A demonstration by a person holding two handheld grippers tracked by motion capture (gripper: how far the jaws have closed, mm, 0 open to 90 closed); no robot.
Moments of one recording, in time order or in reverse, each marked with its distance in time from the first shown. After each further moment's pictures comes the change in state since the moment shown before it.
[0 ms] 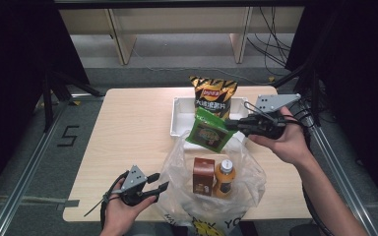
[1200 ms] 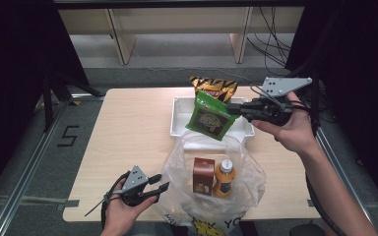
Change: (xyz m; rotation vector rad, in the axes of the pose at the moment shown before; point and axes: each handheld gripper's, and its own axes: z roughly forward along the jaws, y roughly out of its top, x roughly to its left) left arm -0.001 0.002 0.000 0.006 -0.017 0.027; right arm -0.008 0.035 -0.016 -0.070 -0.046 -0.039
